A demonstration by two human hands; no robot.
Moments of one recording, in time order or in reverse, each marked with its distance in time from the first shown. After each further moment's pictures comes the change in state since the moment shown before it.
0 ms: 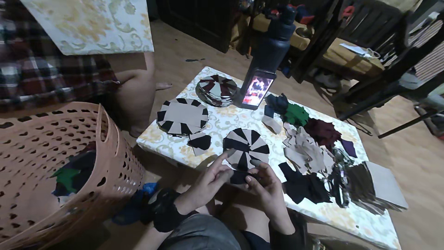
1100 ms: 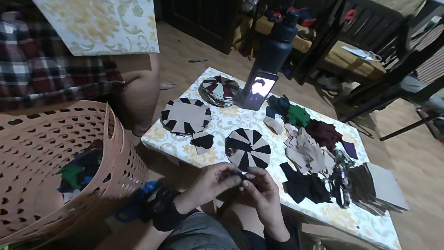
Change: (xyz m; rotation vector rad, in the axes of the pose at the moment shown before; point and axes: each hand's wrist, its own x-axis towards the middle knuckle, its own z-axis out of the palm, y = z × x) left_hand -0.006 0.012 -0.002 -0.043 -0.026 -0.042; right_hand -0.014 0.000 0.019 0.120 0.021 -0.084
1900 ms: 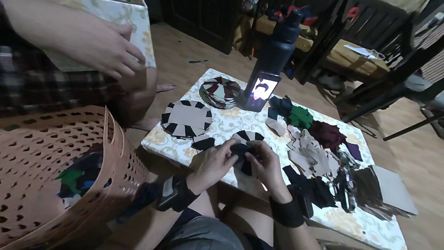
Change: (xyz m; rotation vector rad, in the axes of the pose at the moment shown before) left_hand 0.052 -0.001 -0.014 0.736 0.181 0.041; right_hand 0.089 0.005 -0.016 -0.601 -0.072 -0.064
